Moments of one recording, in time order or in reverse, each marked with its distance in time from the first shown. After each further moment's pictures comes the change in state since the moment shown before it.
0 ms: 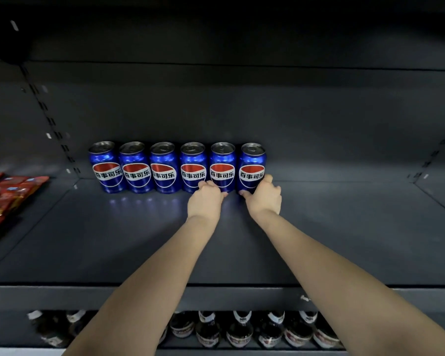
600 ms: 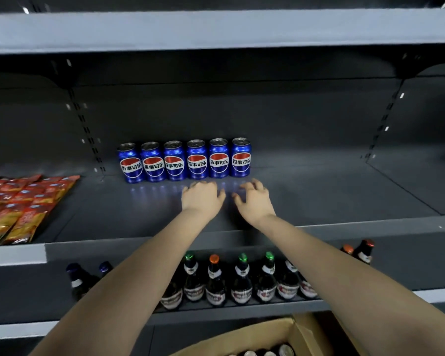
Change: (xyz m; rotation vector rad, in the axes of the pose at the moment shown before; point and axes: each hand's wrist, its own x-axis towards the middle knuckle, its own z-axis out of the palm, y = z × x) left_hand -0.117 -0.017 -0.062 0.138 0.074 0.176; right_hand -0.130 0.011 -0.050 -0.140 -0.119 -0.295
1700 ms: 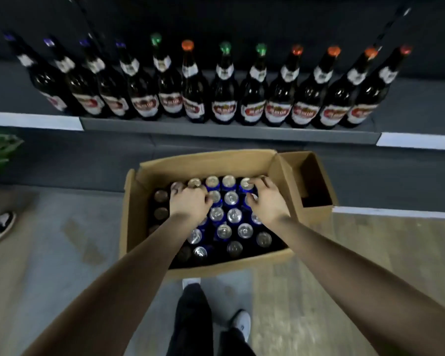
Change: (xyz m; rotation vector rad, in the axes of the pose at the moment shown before) left_hand -0.357 0.036 0.279 -0.015 -0.524 -0.164; right_hand -0.323 0.262 0.161 -0.082 -0.416 0.047
